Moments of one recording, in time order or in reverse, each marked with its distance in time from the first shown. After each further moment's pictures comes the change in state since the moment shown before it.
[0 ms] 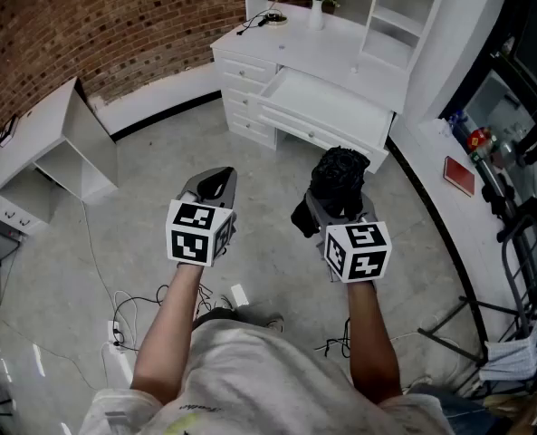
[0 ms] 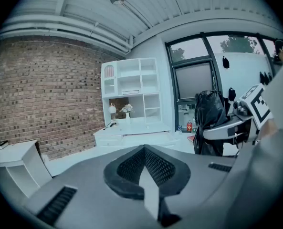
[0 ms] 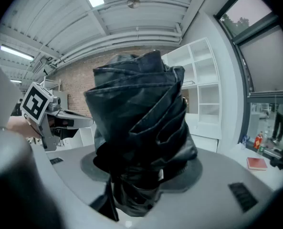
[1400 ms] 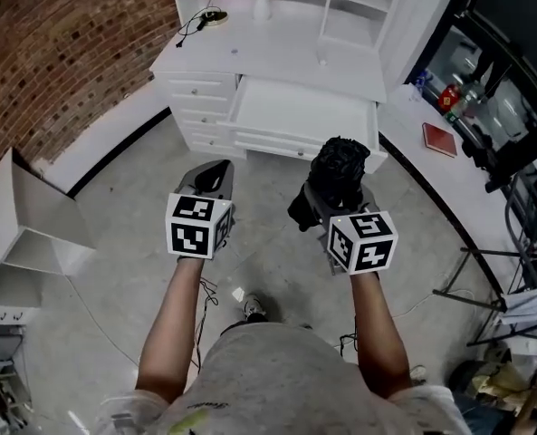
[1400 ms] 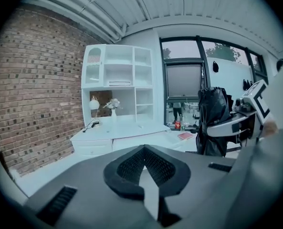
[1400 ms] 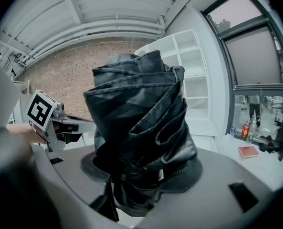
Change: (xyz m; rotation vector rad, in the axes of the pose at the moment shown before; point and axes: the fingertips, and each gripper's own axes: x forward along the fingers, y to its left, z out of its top) left arm 0.196 0.128 0.029 0.051 0.035 -0.281; right arm 0.174 -0.036 0.040 0.133 0.039 -0.244
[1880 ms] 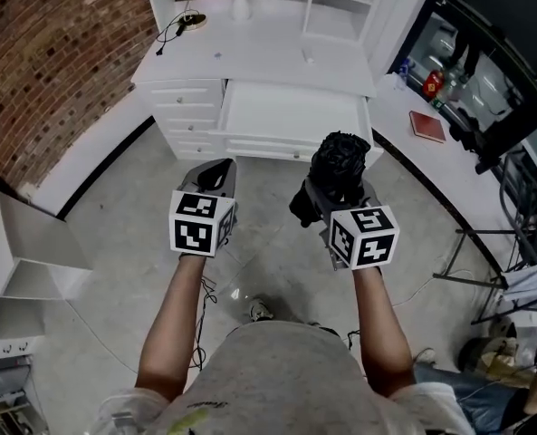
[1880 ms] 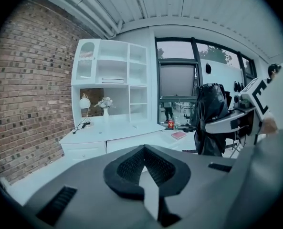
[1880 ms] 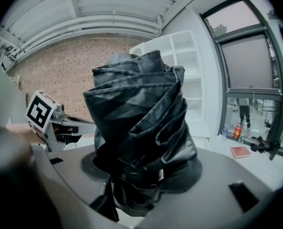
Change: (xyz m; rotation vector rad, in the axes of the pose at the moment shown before) left arm 0.039 0.022 0.007 0.025 0.009 -0.121; right arm 0.028 -0.003 0.014 0.006 0.015 -0.105
